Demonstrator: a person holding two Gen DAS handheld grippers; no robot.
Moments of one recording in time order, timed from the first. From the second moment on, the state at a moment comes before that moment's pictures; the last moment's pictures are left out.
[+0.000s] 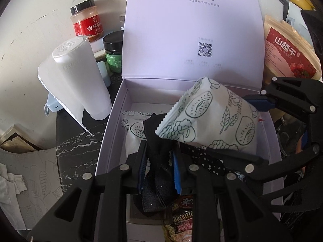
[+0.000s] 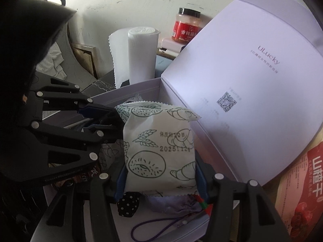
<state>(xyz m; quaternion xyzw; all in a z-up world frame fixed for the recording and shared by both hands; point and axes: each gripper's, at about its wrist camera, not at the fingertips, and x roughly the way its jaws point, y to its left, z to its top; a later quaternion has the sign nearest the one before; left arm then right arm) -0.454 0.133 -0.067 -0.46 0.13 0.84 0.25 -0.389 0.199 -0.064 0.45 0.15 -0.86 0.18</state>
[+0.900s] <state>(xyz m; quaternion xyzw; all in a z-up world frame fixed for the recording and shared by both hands) -0.428 0.113 -0.063 -0.50 0.11 0.84 0.20 -0.359 0.208 -0.050 0.45 0.18 -0.86 0.13</state>
